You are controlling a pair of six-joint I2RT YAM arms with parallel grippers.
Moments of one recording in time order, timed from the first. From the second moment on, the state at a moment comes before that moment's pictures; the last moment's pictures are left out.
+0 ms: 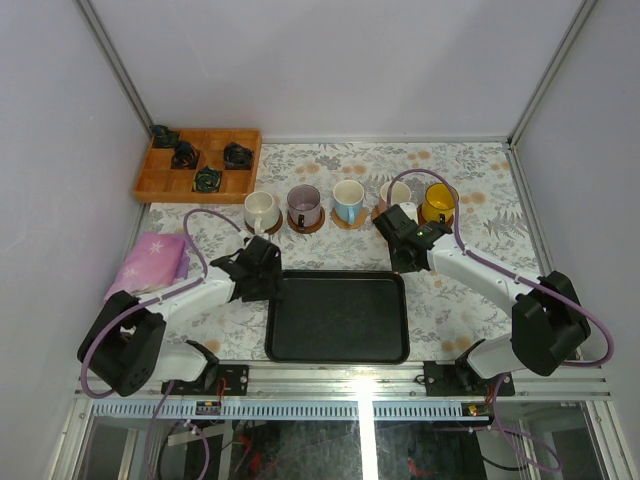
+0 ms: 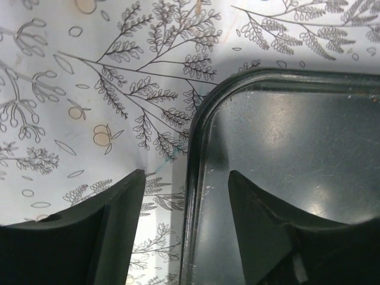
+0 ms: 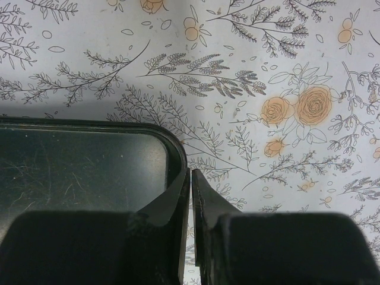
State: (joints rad) left arm -0.57 1.32 0.61 -0.43 -0.09 -0.65; right arm 0.65 1.44 1.00 -0.75 0.37 0.45
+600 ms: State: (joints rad) left arm -0.57 1.26 0.84 -0.56 -0.21 -0.61; right arm 0.65 1.43 1.06 -0.74 0.46 0.43
